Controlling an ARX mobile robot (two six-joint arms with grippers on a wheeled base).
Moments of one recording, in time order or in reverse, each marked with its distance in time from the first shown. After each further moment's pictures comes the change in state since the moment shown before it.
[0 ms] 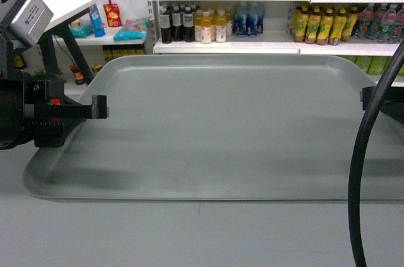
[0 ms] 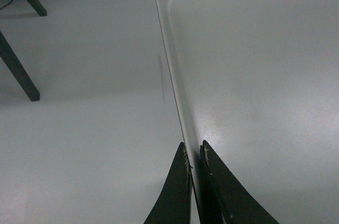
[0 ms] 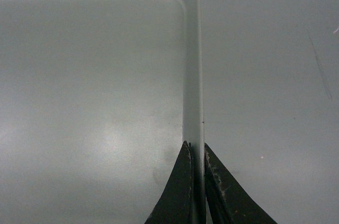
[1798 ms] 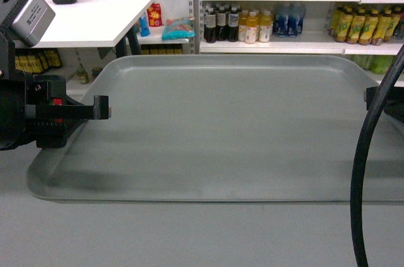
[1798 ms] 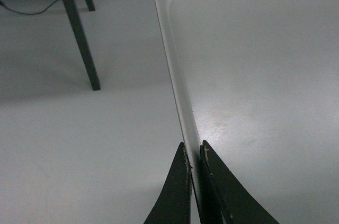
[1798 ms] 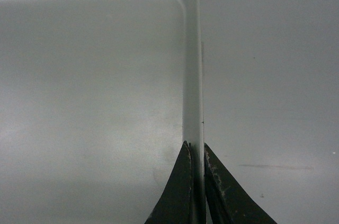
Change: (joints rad) left arm -0.002 -0.004 -0.001 0.002 0.002 0.000; right arm -0.005 -0.006 0.000 -0.001 -0.004 0.000
